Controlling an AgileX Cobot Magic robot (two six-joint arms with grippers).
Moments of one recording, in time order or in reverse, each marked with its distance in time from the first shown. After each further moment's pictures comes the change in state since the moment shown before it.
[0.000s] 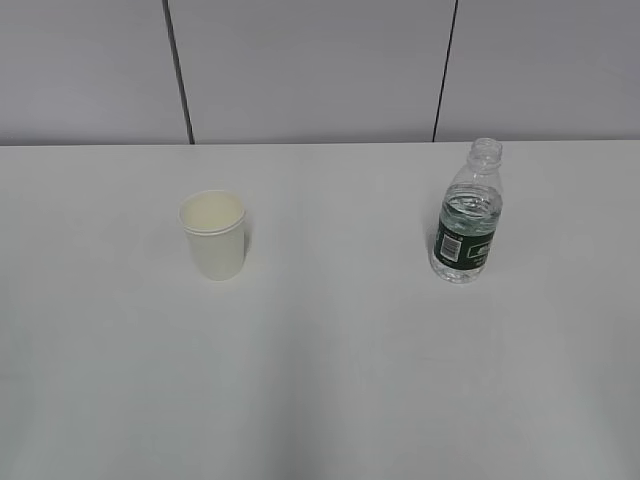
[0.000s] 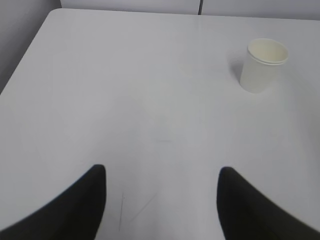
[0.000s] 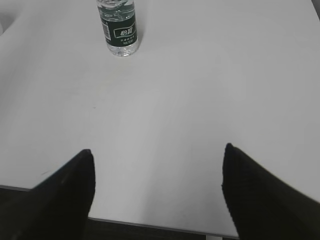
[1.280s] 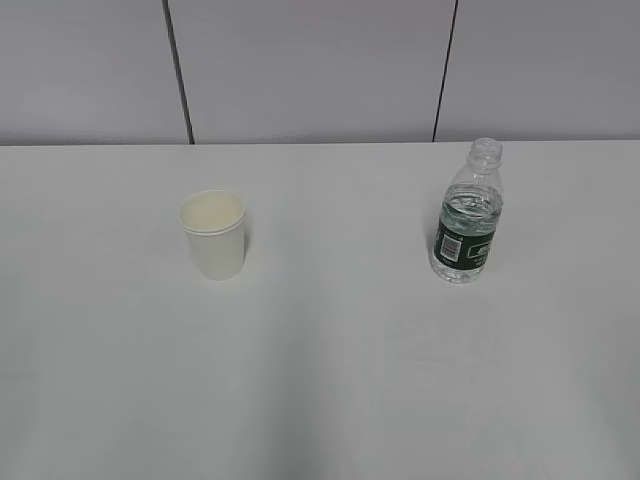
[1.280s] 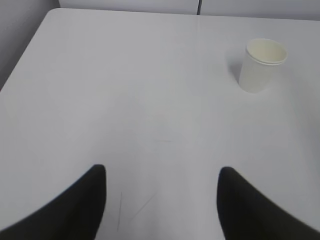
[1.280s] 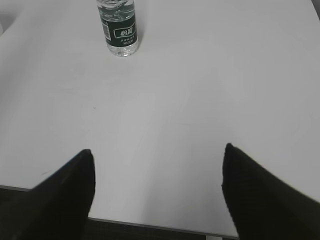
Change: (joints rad) left arm 0.000 0.000 0.000 -0.004 0.000 0.000; right arm 0.000 0.000 0.000 0.000 0.000 0.000
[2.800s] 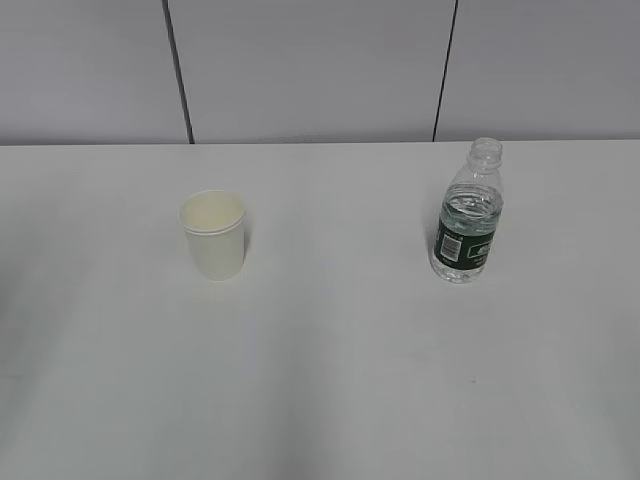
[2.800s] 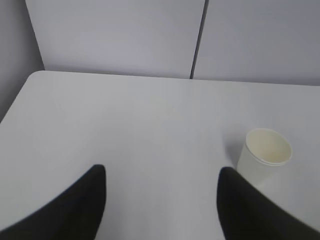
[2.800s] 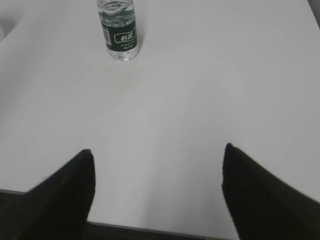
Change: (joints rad) left arm 0.000 0.642 -0.114 -0.062 -0.609 0.043; right arm 0.000 0.000 -0.006 0.000 -0.004 0.000
